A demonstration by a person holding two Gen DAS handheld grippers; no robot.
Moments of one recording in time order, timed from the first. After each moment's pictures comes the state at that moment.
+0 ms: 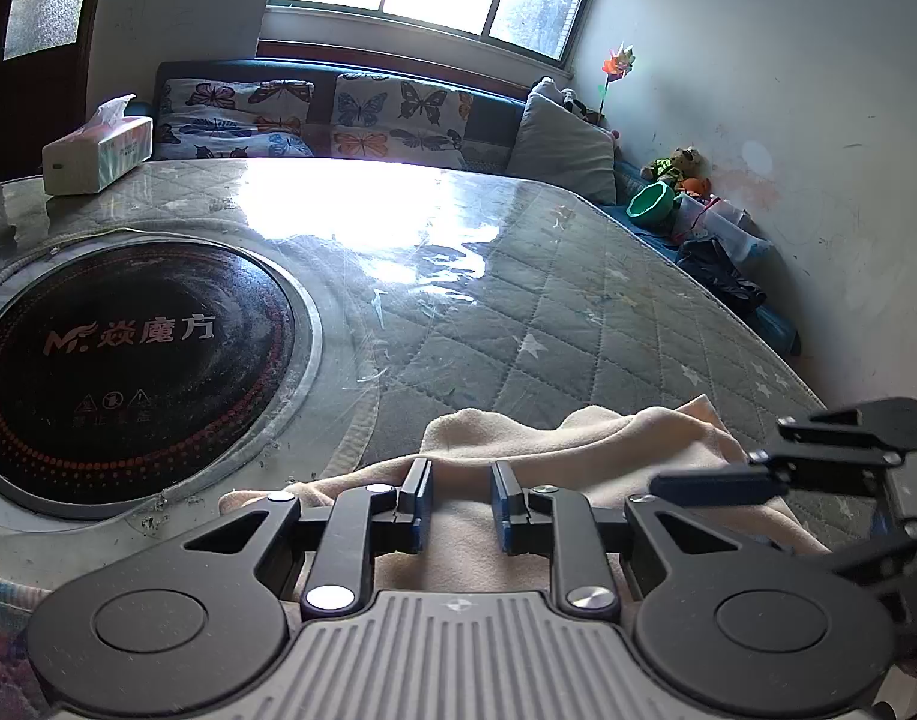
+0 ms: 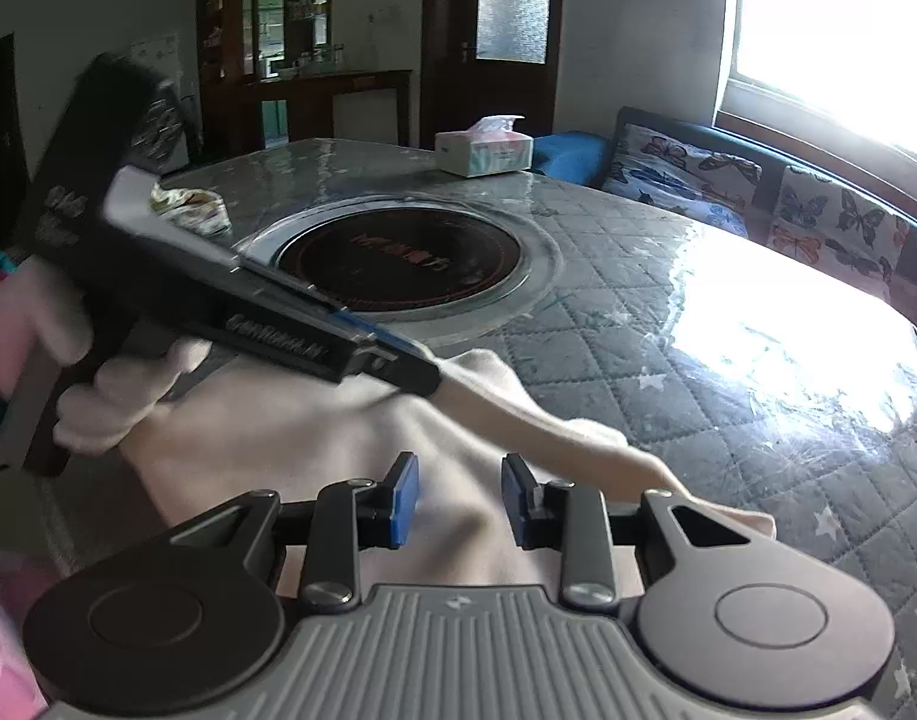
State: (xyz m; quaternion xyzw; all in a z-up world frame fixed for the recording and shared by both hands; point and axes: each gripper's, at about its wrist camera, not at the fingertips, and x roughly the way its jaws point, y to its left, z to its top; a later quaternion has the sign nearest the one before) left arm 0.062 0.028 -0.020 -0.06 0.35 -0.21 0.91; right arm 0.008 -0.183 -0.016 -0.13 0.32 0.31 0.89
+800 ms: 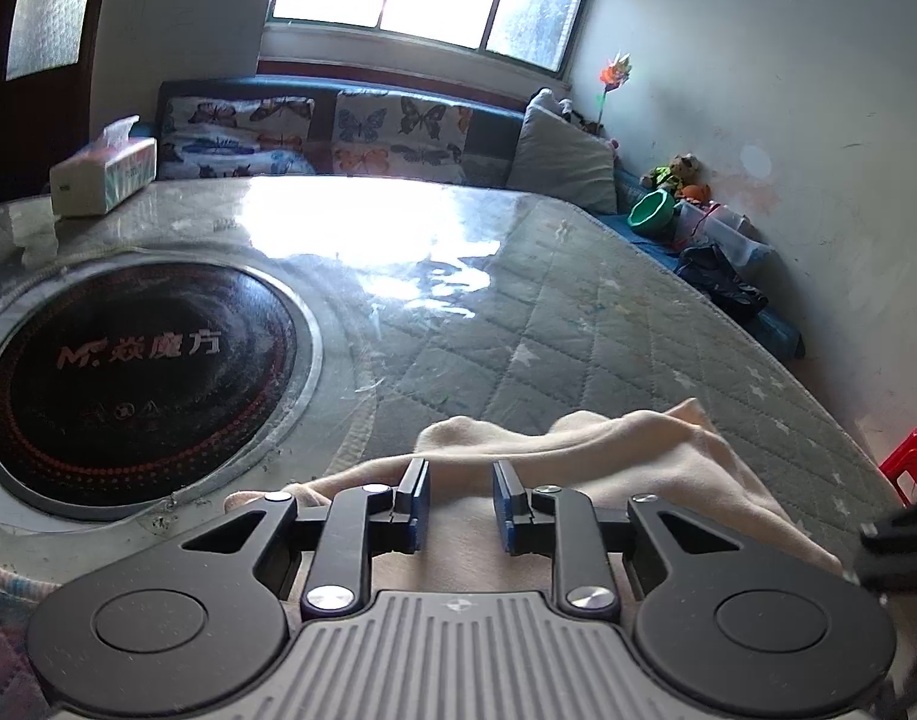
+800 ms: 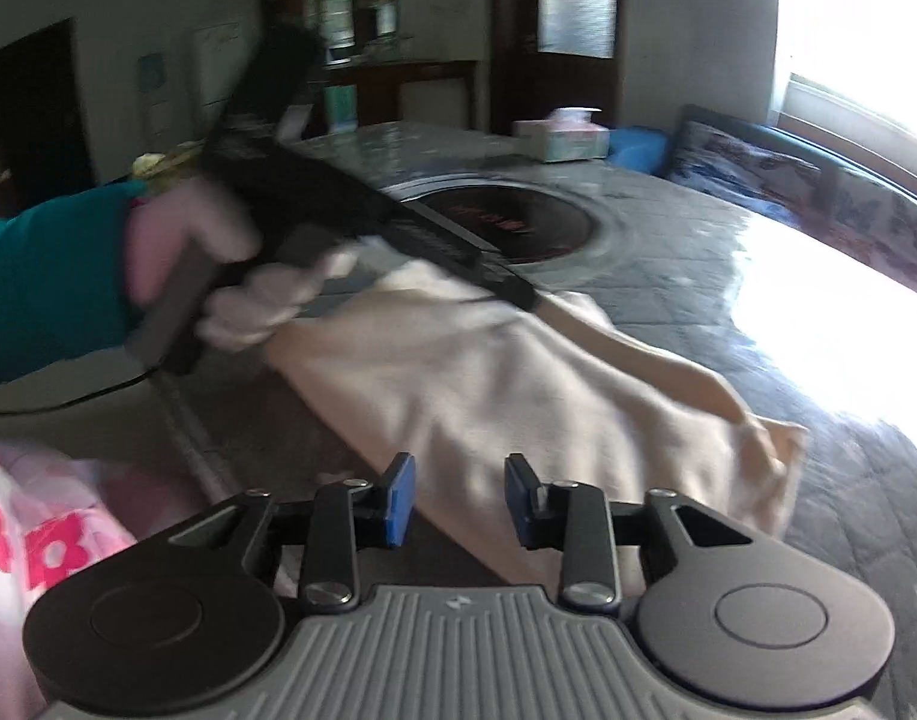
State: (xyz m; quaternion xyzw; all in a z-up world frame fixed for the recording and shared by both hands) left arm 0.039 0.027 -0.008 -0.05 0.33 -0.21 0.92; right arm -0.060 -0.207 -0.008 -0.13 0.33 0.36 0.86
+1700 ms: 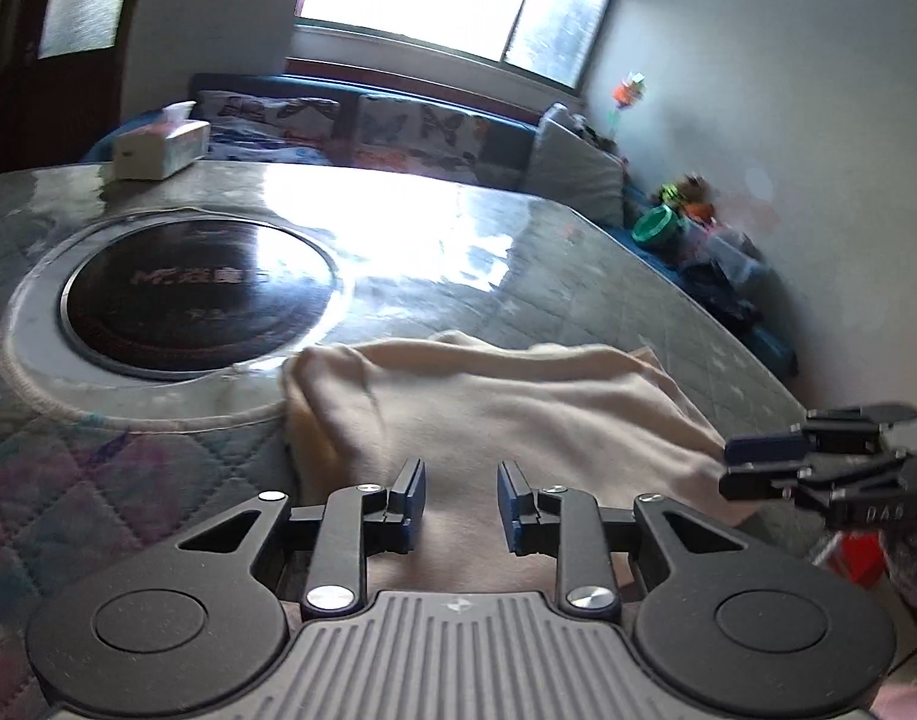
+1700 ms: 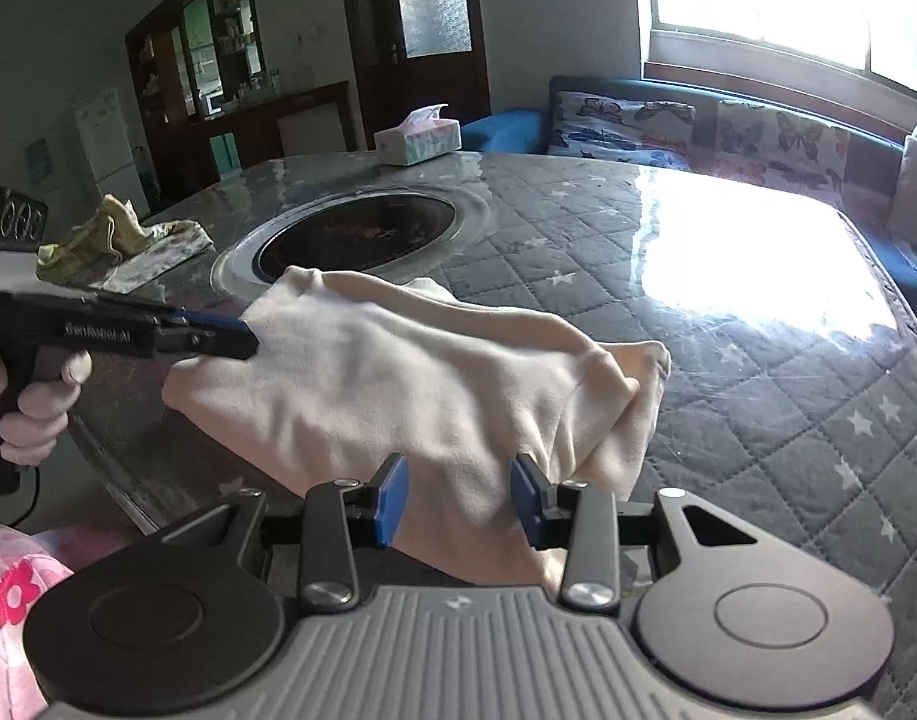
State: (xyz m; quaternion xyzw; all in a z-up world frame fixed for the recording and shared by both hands) left arm -0.039 0.061 -0.009 -0.08 0.33 -0.19 0.92; right arm -0.048 -0.261 -0.008 -0.05 0.35 0.27 0.90
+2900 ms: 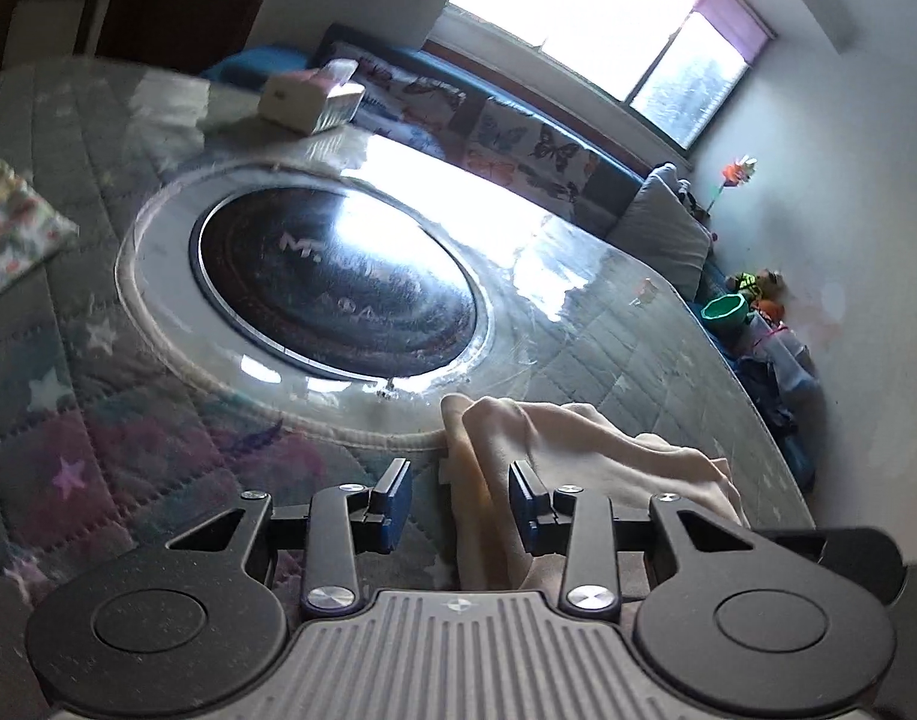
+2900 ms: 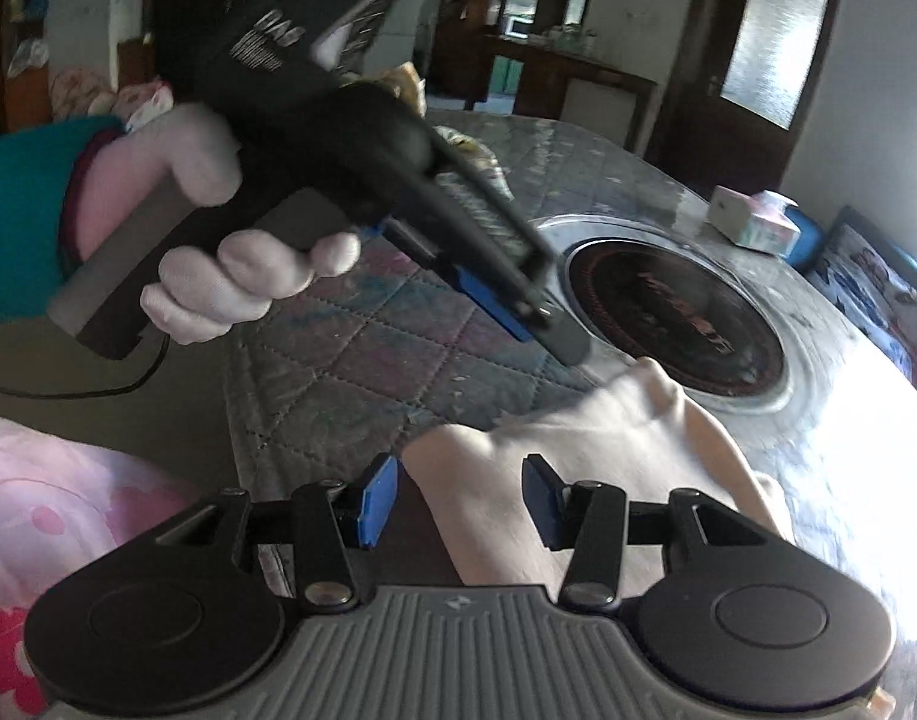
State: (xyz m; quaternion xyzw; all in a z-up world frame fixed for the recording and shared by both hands) left arm -0.015 0.137 -0.004 -0.22 0.36 -0.11 0.90; right arm -0.063 -0.080 -0.007 -0.28 0.28 0.48 0.78
